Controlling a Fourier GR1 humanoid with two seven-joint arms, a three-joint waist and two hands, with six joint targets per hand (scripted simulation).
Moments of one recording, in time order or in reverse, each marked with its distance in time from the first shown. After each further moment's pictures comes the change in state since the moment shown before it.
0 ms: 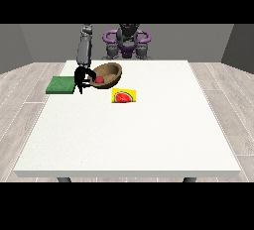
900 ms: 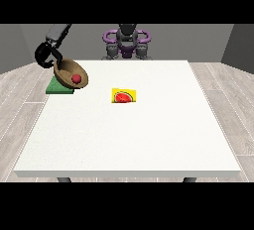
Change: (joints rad) left arm 0.152 0.047 0.056 0.191 -0.048 -0.033 -0.113; right arm -0.089 -0.360 0.106 -0.087 0.104 0.017 0.635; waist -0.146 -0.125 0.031
